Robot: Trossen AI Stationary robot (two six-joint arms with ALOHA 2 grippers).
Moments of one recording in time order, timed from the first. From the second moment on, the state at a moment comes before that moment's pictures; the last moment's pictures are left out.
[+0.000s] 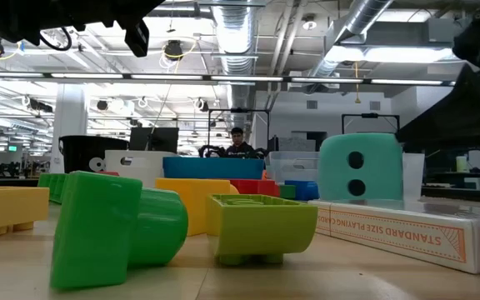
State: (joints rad) left arm -0.13 0.97 0.36 0.77 -0.06 -0.24; right arm 0.83 1.59 0.56 -0.20 1.17 1.22
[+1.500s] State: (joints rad) left arm -0.13 0.97 0.36 0.77 -0.06 -0.24; right arm 0.55 1.59 0.56 0.11 0.89 1.00
